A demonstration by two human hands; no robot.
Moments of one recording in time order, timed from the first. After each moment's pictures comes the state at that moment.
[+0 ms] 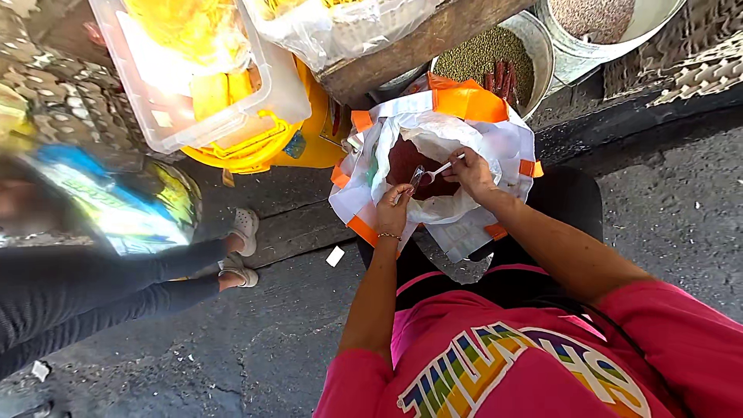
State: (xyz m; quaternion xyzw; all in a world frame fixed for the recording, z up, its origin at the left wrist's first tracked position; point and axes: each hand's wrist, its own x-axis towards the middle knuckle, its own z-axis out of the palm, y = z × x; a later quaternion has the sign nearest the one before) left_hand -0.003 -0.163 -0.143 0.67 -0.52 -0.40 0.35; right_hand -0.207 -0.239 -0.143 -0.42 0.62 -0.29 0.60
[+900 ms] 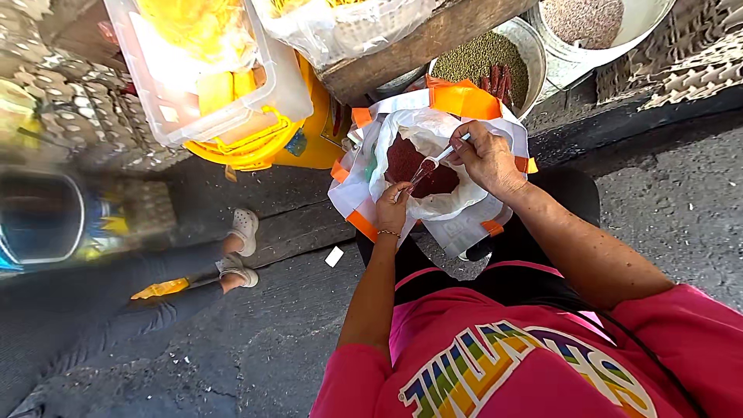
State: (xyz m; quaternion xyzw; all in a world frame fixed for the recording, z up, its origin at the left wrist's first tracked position) left_hand -0.006 -0.159 -0.144 0.65 -0.55 -0.36 0.38; right_hand -0.226 -0.232 -0.041 -0.68 0.53 -0.31 0.40
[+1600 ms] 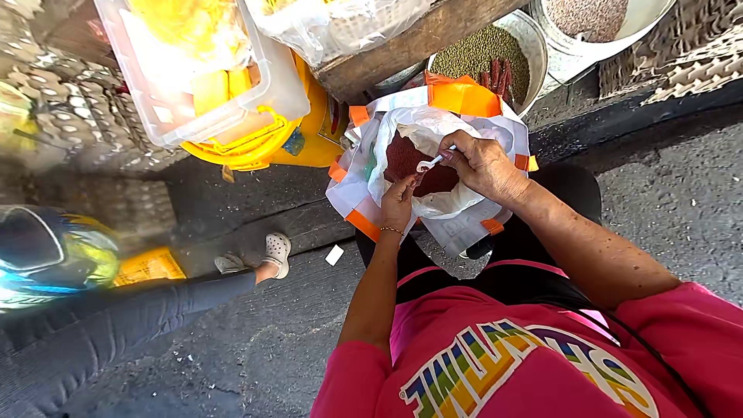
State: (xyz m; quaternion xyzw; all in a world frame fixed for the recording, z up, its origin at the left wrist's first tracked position) left_hand -0.017 -0.167 -0.146 0.63 -0.57 -0.37 0.37; right_hand -0.226 -0.229 -0.030 -0.79 0.42 -0.31 0.32
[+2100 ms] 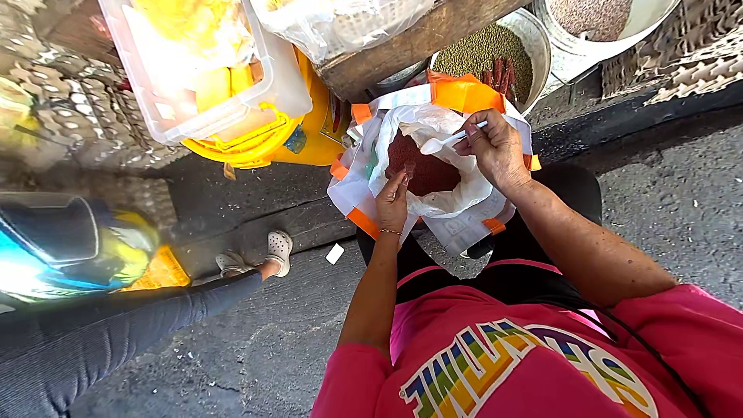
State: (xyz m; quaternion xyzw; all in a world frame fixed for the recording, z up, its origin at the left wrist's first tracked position) left_hand -0.015 -0.163 -0.135 0.62 -0.52 -0.34 0.48; right_hand -0.228 -0.236 -0.054 -0.59 0.53 -0.41 0.45
